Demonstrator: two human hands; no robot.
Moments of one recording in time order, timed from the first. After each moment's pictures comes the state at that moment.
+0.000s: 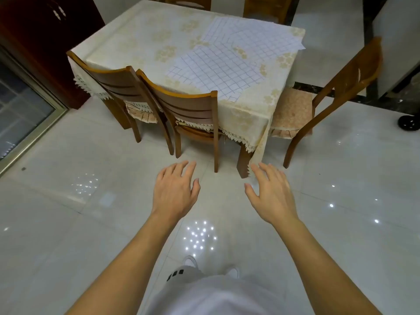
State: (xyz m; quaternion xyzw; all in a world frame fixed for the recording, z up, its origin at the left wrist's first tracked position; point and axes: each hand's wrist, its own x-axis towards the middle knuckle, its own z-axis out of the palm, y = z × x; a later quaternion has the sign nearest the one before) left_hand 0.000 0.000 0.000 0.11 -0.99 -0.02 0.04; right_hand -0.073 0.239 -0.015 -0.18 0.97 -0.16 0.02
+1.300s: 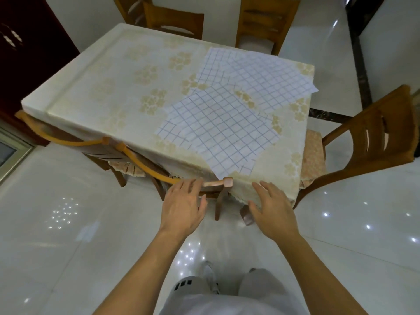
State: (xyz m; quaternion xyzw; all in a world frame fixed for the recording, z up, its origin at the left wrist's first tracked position) left_hand -0.342 -0.164 -0.019 0.05 -0.99 -0.09 0.03; right_hand -0.388 0.072 -0.028 -0.12 0.98 -0.17 0.04
